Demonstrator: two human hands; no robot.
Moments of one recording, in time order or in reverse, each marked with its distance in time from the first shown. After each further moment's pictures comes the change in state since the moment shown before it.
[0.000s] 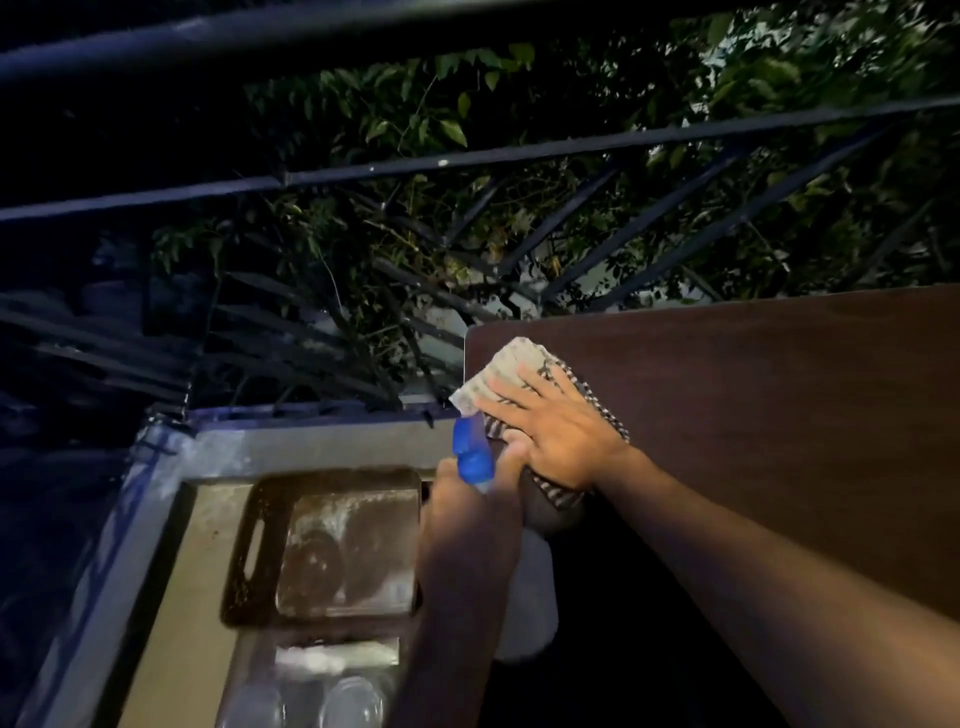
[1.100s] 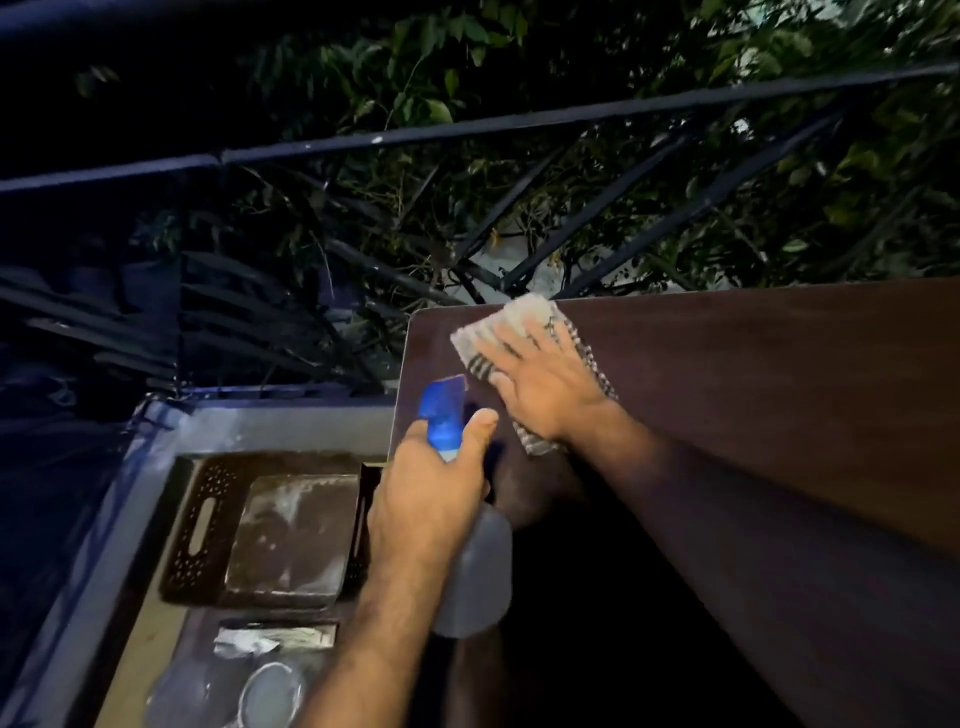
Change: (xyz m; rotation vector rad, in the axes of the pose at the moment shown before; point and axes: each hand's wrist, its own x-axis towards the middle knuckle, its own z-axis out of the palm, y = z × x) left_hand -0.012 0.030 0.049 0.134 0.066 0.180; right_hand -0.006 0.069 -0.008 -0.045 0.082 0.151
